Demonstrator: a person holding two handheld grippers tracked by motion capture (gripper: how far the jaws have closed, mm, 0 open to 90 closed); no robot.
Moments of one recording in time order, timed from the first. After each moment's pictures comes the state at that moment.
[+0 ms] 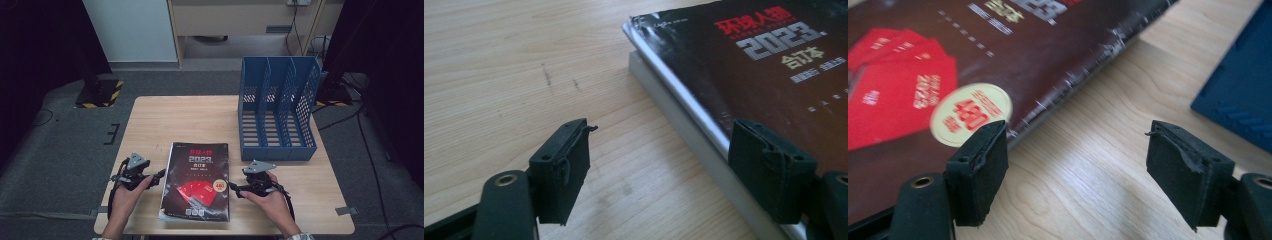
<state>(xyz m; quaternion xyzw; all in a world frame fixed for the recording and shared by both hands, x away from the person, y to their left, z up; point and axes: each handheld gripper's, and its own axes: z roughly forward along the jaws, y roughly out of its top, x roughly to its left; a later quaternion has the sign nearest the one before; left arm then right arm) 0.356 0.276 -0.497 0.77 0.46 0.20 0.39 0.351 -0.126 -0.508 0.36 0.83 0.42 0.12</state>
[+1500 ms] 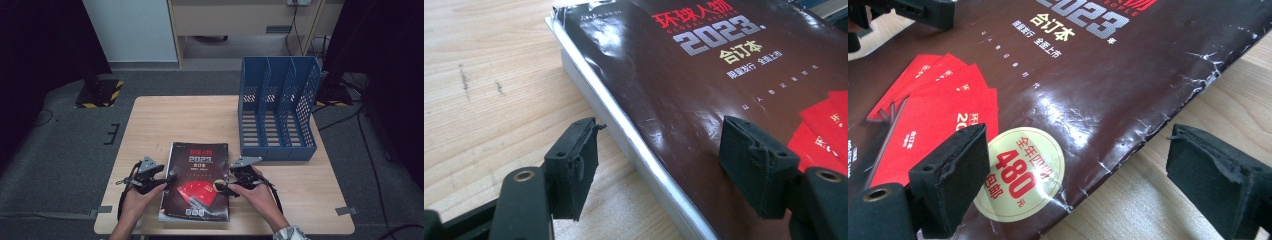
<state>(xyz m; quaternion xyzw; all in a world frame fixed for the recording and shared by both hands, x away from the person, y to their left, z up) 0.353 0.247 -0.508 0.79 0.44 0.15 0.41 0.374 -0.092 -0.519 0.35 0.83 0.44 0.03</state>
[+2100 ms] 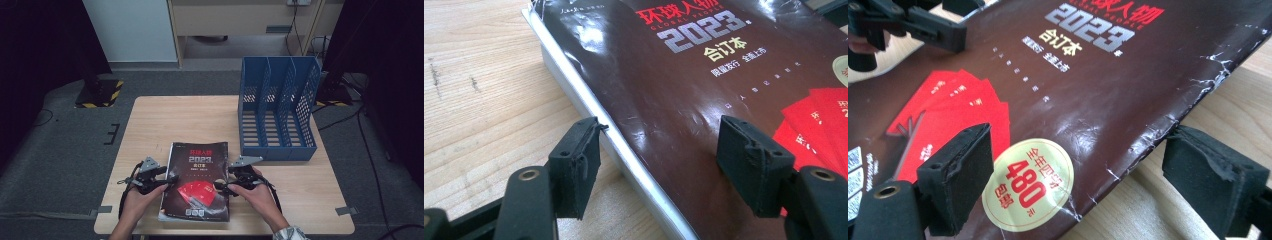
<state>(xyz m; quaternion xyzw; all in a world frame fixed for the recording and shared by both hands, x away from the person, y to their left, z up) 0.352 0.243 -0.509 0.79 0.43 0.13 0.42 0.371 -0.091 -0.514 0.35 0.82 0.46 0.03</state>
